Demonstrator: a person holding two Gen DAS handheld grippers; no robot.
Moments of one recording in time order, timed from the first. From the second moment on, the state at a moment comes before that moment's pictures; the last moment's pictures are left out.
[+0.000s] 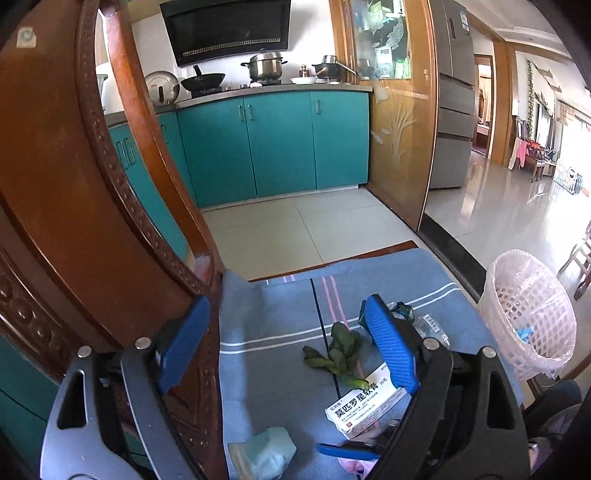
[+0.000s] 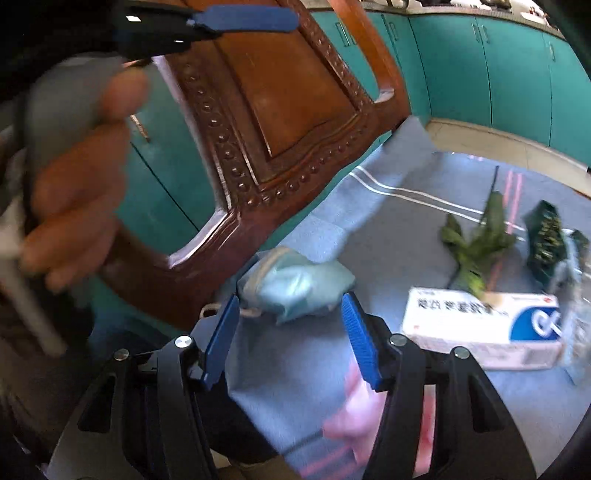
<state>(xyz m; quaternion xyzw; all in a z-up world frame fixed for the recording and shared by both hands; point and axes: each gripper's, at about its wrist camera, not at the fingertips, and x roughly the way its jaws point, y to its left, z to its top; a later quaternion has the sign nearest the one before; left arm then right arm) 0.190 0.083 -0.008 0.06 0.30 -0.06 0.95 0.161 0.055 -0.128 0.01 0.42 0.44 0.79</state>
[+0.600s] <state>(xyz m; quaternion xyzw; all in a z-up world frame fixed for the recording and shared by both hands) 0.195 0.097 -0.014 0.03 0.32 -0.03 0.95 0.175 0.055 -0.144 0.05 0.44 0.44 0.78</state>
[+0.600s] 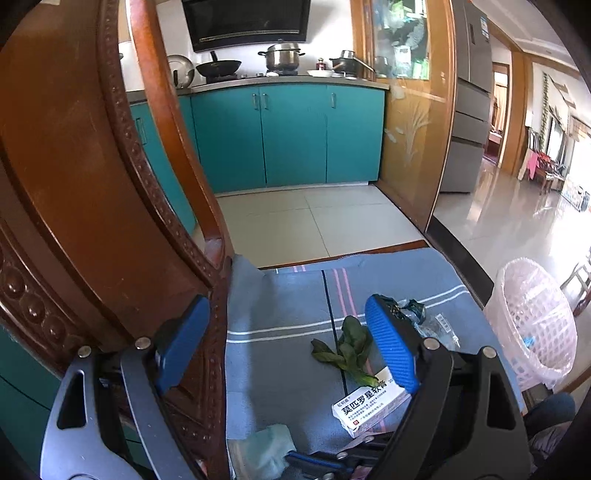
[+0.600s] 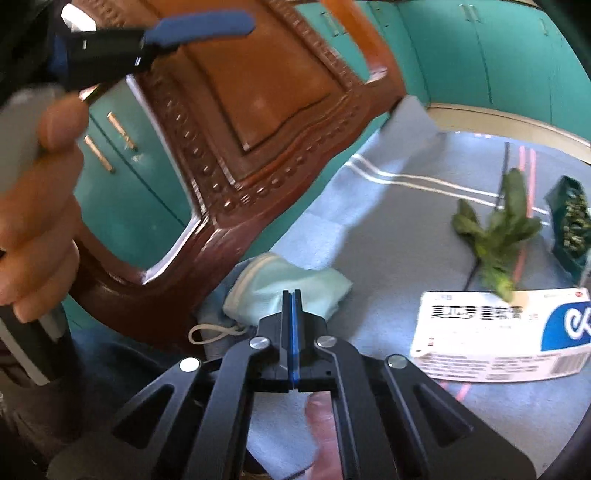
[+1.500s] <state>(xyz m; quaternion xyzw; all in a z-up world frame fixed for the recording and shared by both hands) 0.200 0.101 -0.015 0.02 0.32 -0.03 0.95 0.166 0.073 -0.152 0.00 0.41 0.43 0.80</state>
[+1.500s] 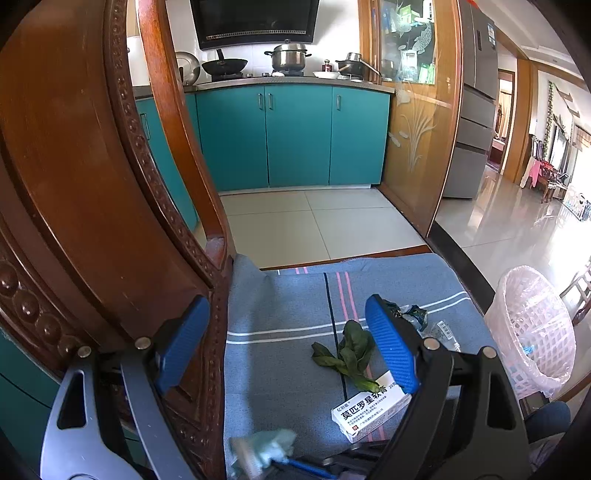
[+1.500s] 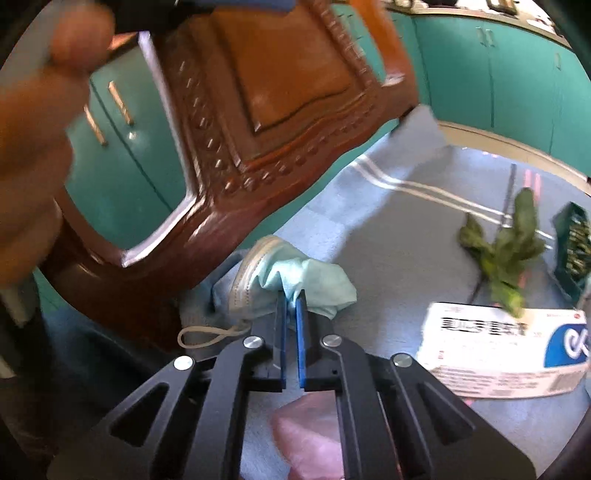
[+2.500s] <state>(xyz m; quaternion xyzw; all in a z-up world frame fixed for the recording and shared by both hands) 0.163 0.030 -0.122 0.22 0.49 -0.23 0.81 0.202 -0.129 -0.112 0.00 0.43 0.08 0.90</state>
